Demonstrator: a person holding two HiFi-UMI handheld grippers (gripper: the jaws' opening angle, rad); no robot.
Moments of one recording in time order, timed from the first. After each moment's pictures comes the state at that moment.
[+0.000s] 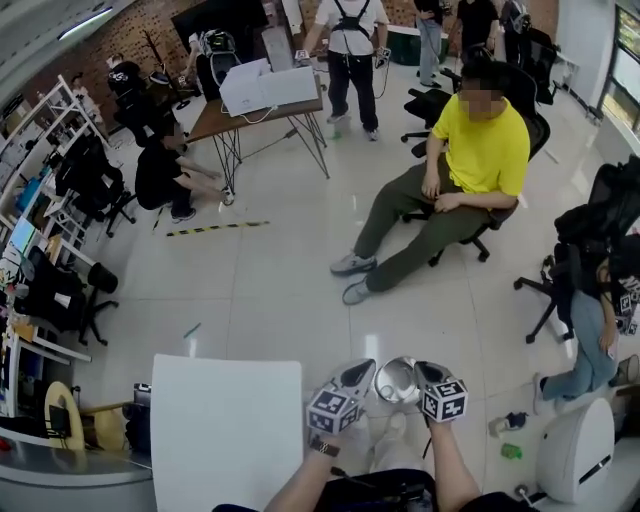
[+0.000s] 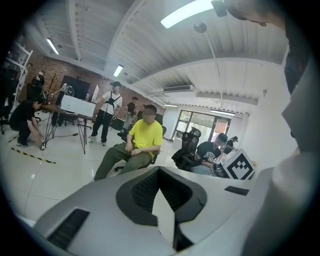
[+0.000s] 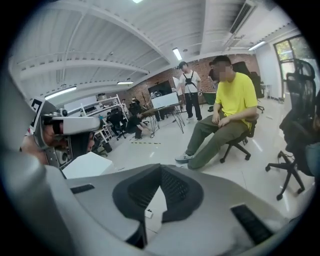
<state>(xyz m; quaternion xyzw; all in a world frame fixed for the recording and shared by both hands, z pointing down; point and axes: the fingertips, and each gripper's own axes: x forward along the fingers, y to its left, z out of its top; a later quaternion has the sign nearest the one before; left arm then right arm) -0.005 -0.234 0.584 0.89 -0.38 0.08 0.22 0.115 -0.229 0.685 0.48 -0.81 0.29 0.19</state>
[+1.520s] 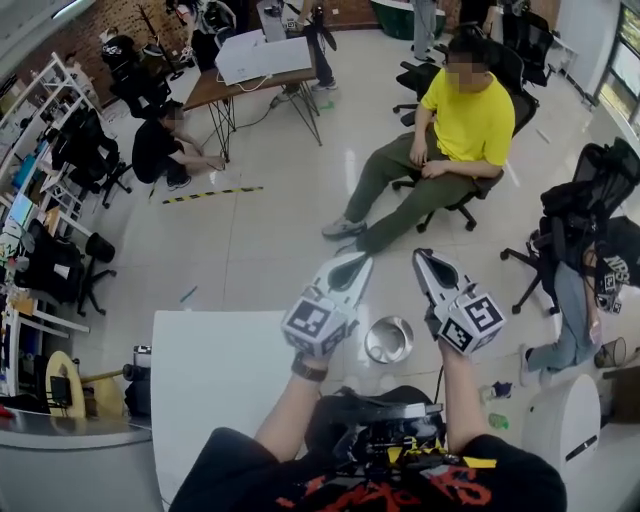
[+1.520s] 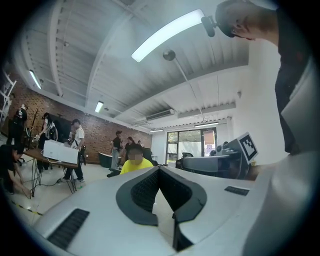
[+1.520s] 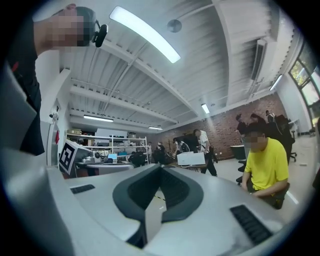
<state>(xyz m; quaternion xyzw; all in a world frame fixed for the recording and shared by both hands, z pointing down) 0.009 -0.281 0.353 0.93 -0.36 -0.03 0.03 0.090 -0.279 0.345 0.41 -0.91 0.07 -0.02</state>
